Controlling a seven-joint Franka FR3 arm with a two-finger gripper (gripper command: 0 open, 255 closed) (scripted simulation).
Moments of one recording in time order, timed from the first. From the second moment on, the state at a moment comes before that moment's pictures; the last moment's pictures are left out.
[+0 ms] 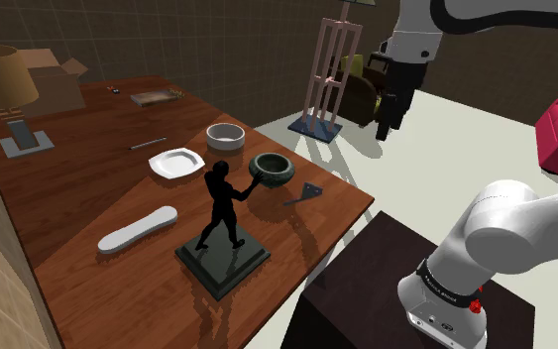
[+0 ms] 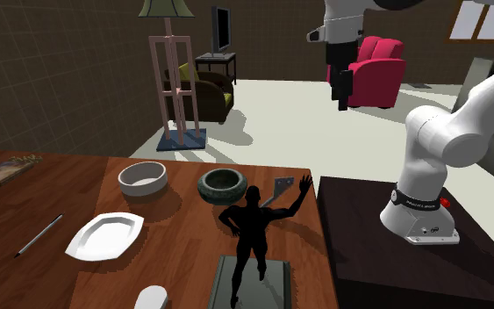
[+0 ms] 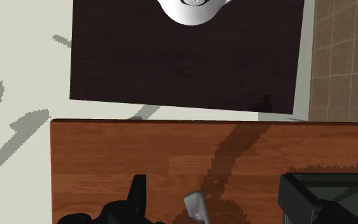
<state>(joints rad) 0.02 -0.77 0.00 -2.40 -0.01 1.50 -0.04</state>
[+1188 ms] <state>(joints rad) -0.01 -0.40 0.13 -2.63 -0.03 2.18 0.21</state>
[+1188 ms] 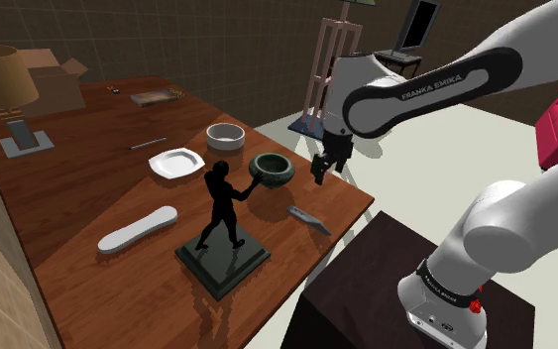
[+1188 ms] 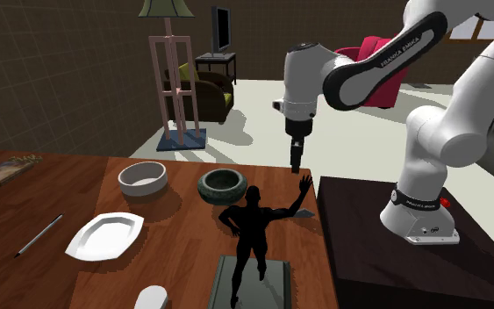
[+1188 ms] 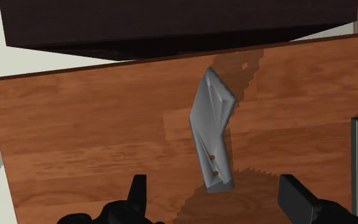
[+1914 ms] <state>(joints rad) -0.05 -0.17 0.16 -2.65 -0.11 2.44 0.31</state>
